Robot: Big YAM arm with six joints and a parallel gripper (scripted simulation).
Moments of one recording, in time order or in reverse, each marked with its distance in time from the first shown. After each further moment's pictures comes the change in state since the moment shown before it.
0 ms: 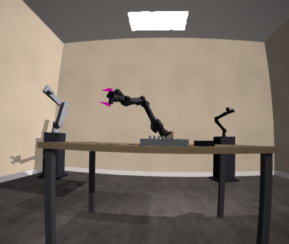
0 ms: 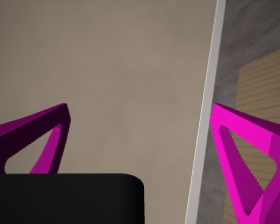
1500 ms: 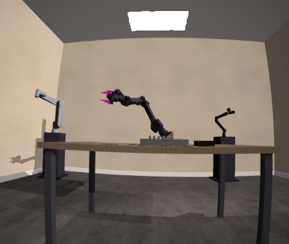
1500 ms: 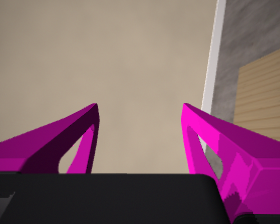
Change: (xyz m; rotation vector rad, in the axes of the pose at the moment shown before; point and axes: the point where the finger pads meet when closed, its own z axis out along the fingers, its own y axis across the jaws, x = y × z) arm 0.000 0.000 0.000 0.000 0.000 0.000
